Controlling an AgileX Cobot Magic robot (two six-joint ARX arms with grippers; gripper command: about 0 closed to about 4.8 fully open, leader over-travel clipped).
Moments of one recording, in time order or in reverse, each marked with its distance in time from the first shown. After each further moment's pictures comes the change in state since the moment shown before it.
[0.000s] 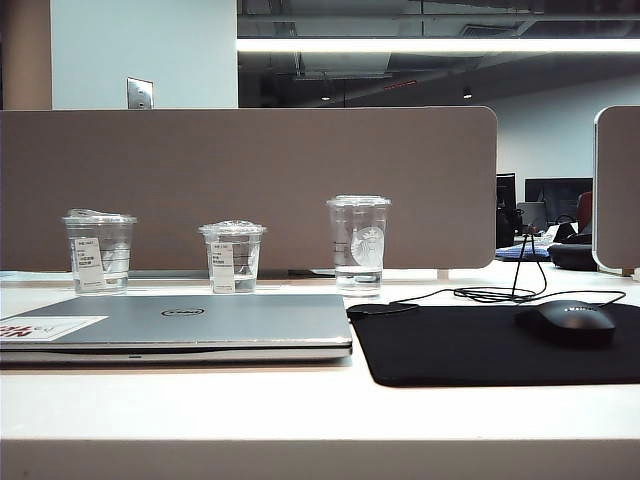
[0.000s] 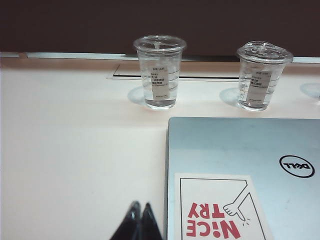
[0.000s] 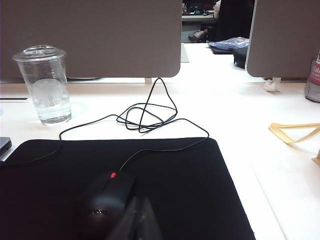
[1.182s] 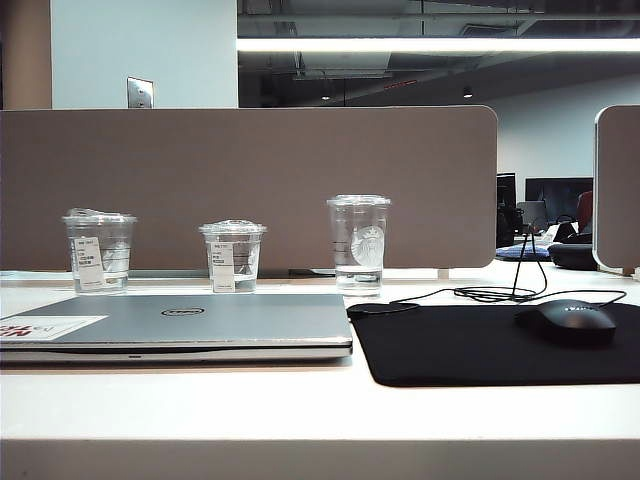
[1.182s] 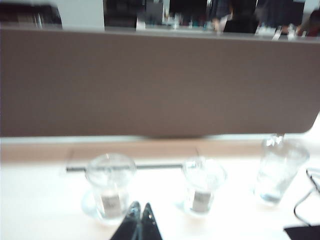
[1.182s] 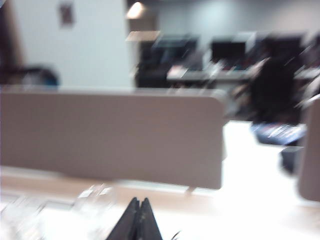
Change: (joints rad) left arm -0.005 0.758 0.826 -0.012 0.170 -0.041; right arm 0.000 0.808 0.912 0.056 -0.167 0.027
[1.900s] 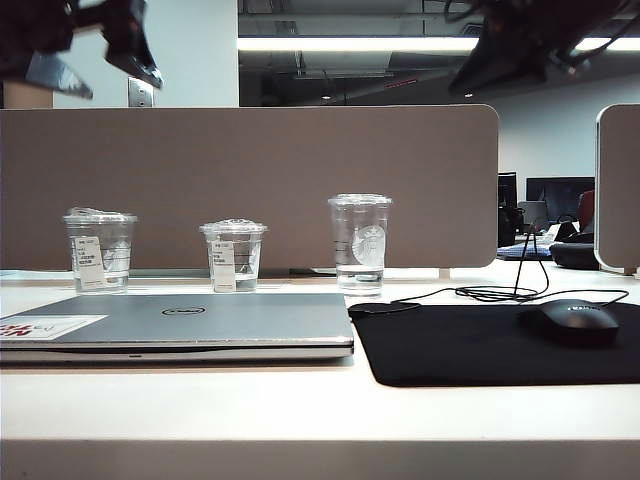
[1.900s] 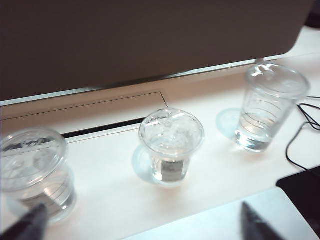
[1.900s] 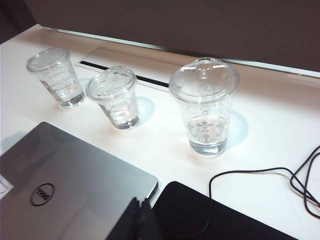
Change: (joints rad) left arm -0.122 0.549 0.186 0.103 0.053 0.093; right arm 0.164 0.587 0.143 -0.056 -0.277 -0.002
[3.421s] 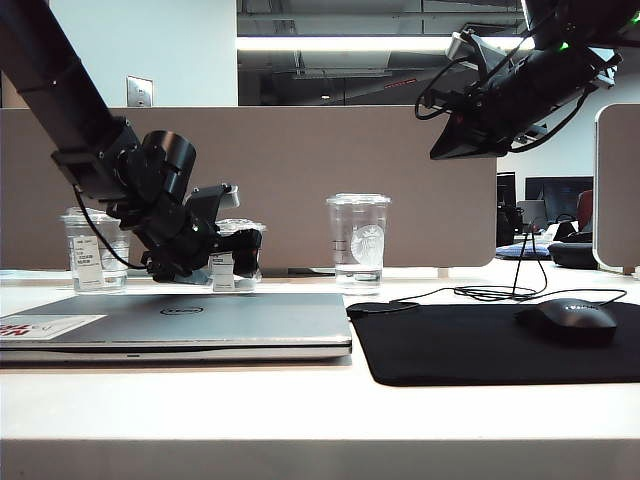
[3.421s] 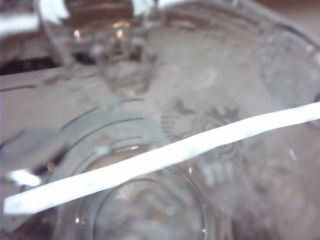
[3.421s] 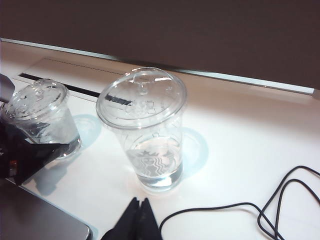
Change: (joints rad) left arm -0.074 0.964 0.552 0.216 -0.012 -0.070; right arm -0.010 0.327 0.118 0.263 0.106 -0.003
